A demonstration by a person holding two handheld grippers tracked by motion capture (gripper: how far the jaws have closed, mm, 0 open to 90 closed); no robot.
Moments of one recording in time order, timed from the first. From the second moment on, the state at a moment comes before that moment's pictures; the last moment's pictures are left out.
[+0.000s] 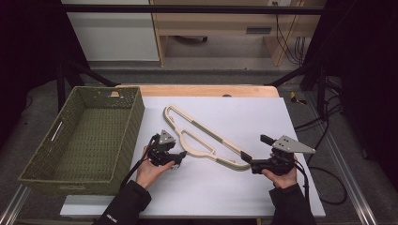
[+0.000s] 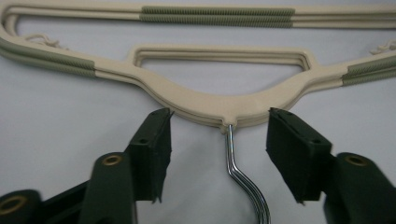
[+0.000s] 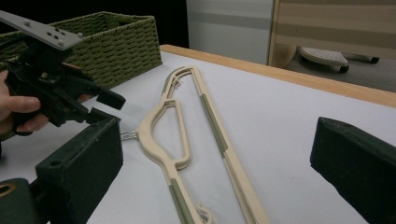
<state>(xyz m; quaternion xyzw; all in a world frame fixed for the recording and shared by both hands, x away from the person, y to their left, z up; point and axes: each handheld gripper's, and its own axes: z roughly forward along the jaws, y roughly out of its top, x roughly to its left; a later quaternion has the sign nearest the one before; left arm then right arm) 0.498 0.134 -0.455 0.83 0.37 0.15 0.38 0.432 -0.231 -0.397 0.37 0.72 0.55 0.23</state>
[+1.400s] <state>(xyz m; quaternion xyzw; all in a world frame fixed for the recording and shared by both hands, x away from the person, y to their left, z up) 0.493 0.117 -0.446 0.84 0.37 0.17 0.35 0.444 -0.199 -0.413 0.34 0.75 0.53 0.19</state>
